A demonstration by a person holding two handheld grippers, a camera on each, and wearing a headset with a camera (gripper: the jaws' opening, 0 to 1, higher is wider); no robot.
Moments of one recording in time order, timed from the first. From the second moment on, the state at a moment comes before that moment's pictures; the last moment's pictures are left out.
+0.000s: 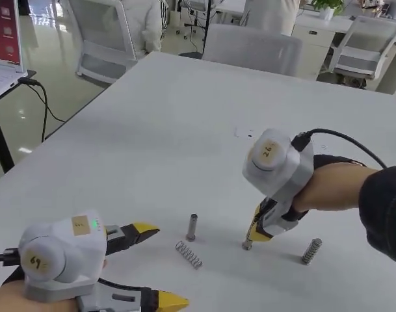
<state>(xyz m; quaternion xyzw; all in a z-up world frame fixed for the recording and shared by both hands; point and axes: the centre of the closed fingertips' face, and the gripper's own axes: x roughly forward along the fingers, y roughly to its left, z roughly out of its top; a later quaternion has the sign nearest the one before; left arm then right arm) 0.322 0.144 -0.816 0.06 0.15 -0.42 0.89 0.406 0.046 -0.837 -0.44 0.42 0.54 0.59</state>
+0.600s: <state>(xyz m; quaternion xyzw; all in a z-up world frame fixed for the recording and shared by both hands) 0.322 0.145 -0.816 0.06 0.15 -0.42 0.89 0.407 0.045 -0.854 -0.43 0.43 0.52 0.59</state>
